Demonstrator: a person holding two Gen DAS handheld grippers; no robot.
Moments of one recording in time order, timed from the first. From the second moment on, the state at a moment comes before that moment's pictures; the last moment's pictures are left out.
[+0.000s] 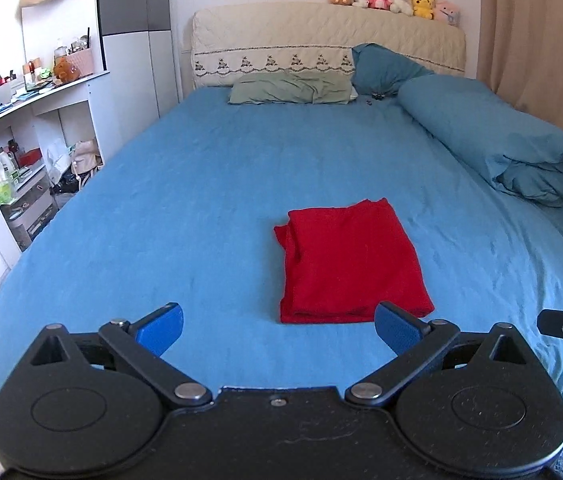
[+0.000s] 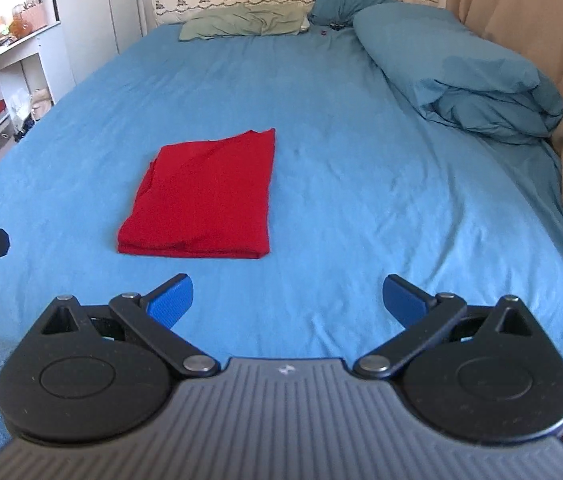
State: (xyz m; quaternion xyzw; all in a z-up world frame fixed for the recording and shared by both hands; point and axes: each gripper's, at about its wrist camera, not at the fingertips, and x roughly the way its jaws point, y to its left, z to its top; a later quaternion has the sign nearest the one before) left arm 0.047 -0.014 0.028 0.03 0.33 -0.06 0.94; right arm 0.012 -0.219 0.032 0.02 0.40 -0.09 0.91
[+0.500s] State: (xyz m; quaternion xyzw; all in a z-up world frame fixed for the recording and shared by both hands) left arm 0.038 -0.013 0.032 0.05 0.31 -0.05 0.95; right arm 0.008 -0.217 0.037 0.02 0.39 -0.09 0.92
